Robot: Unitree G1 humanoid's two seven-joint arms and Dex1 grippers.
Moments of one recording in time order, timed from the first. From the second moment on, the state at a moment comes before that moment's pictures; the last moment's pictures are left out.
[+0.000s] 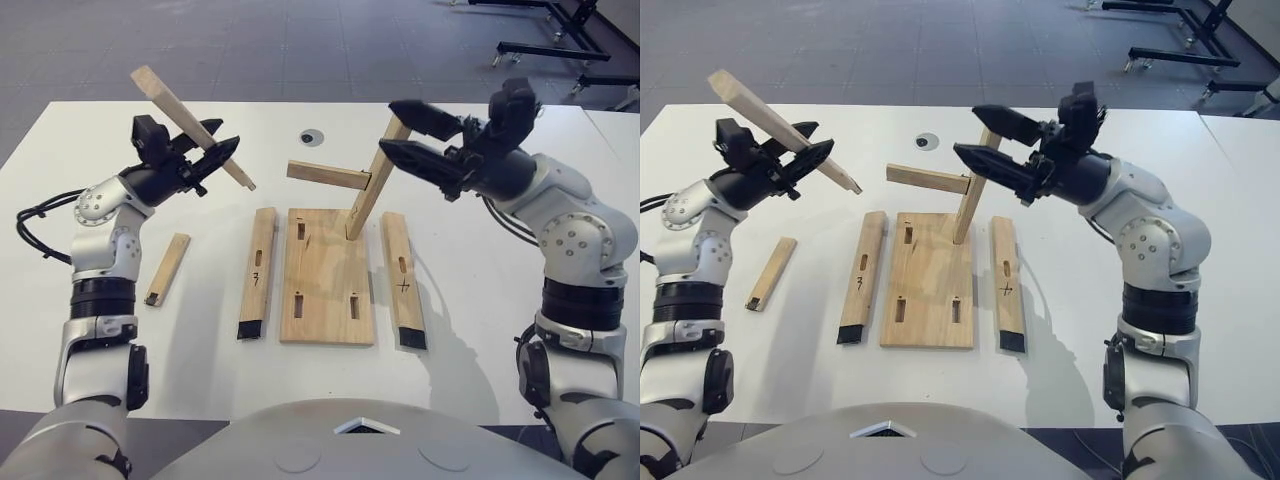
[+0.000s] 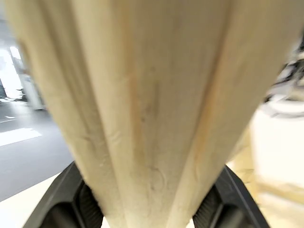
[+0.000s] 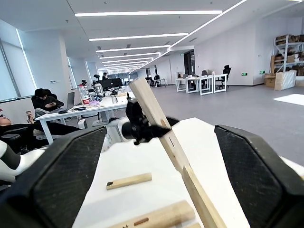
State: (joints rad) left arm -0.43 0.48 0.12 0.38 -0.44 -0.06 -1.00; right arm -0.45 -0.51 -0.17 -0.20 0.91 0.68 0.93
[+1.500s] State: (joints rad) left arm -0.54 0.36 0.03 0.66 -0.45 -0.12 -1.54; right arm -0.69 -0.53 -0.06 0.06 0.78 0.74 1.06
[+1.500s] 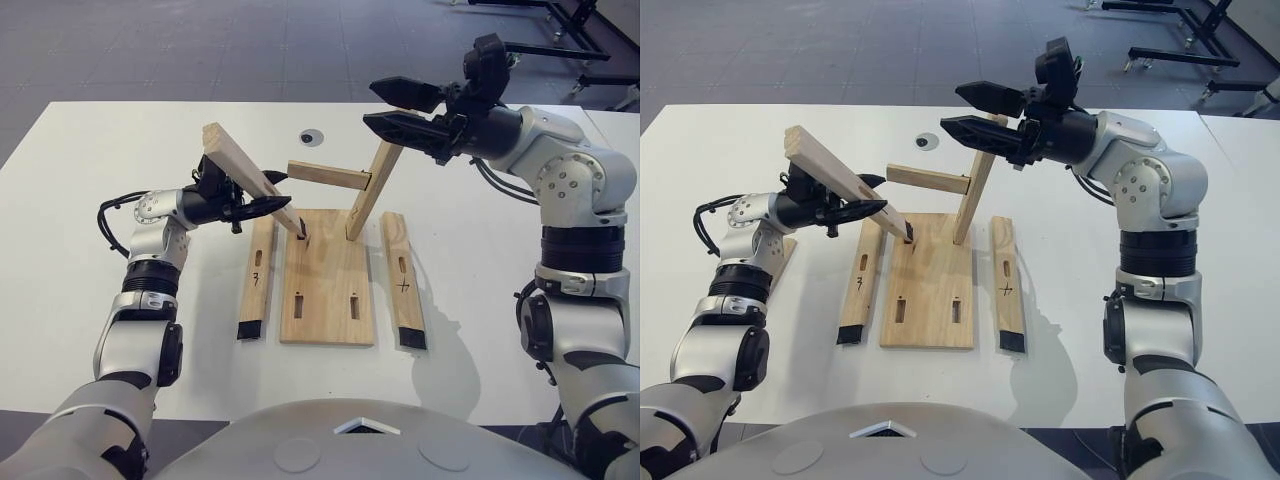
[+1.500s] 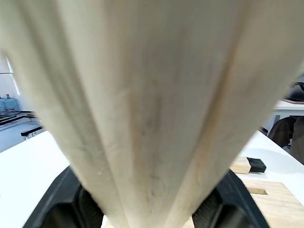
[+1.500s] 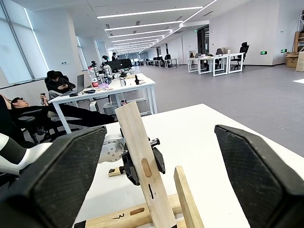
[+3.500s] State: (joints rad) left arm -0.54 0.38 -0.03 0.60 -0.44 0.01 -1.53; right arm -0.69 -0.60 0.03 0.13 0.58 0.56 1.15
